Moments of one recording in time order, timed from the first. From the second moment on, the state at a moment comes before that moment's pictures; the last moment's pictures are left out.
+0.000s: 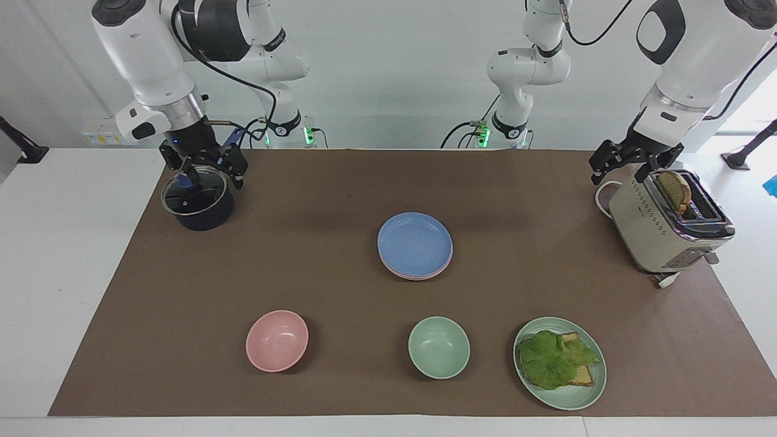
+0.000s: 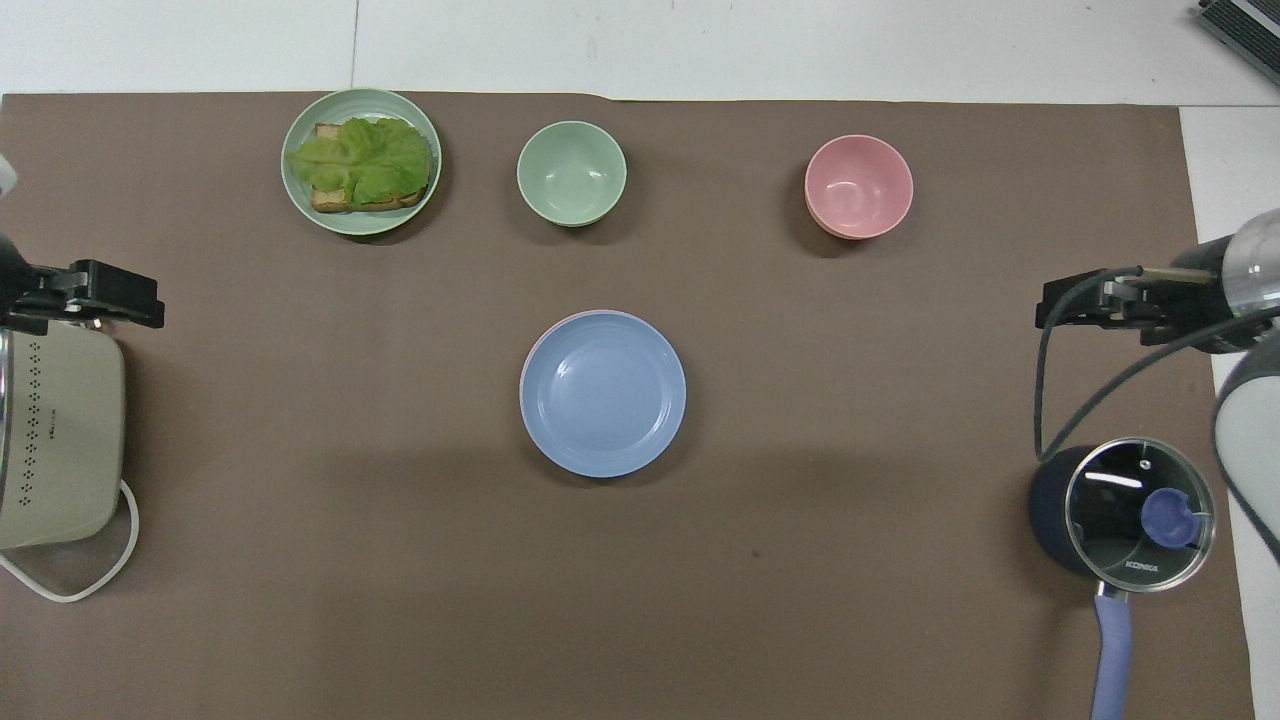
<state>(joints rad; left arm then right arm) -0.05 0.01 0.00 -1.60 -0.01 1.62 -0.04 0.07 -0.03 -0.08 -1.68 0.04 1.68 0.15</state>
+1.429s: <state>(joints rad) -0.05 0.01 0.00 -1.60 -0.01 1.62 -0.04 0.05 -0.08 -0.07 -1.58 -0.03 1.49 0.01</state>
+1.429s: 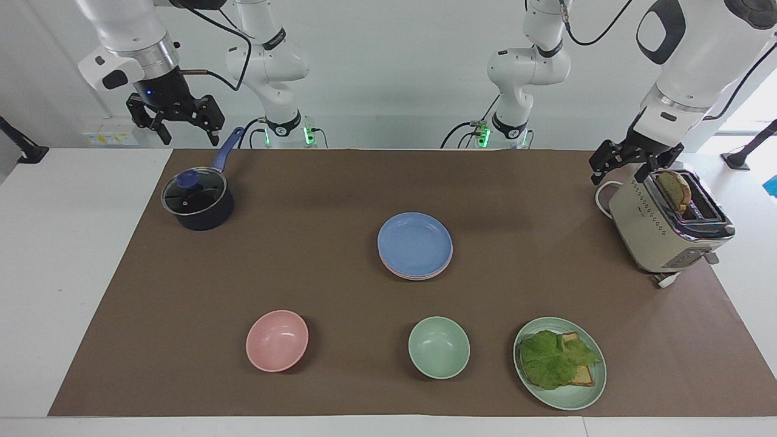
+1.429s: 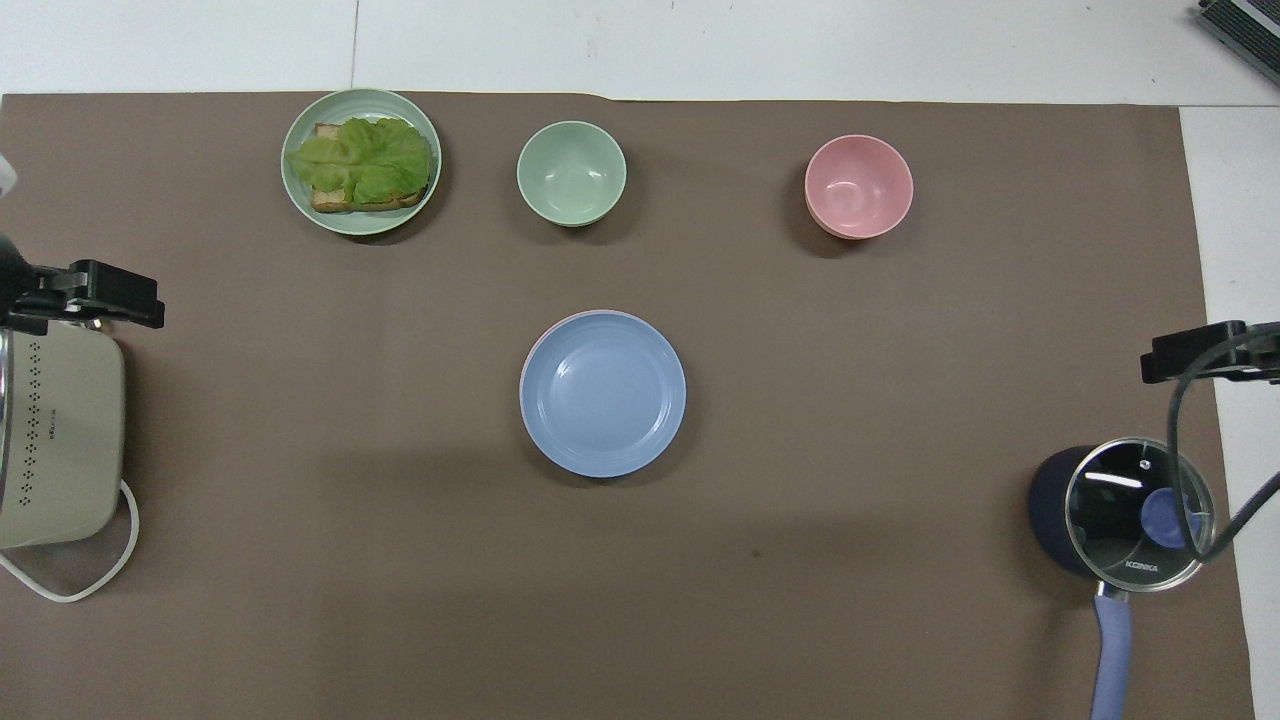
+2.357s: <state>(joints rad) -0.05 0.01 0.00 -1.60 -0.01 1.62 -0.04 0.05 -0.09 -0.07 -1.58 -0.03 1.49 0.01</state>
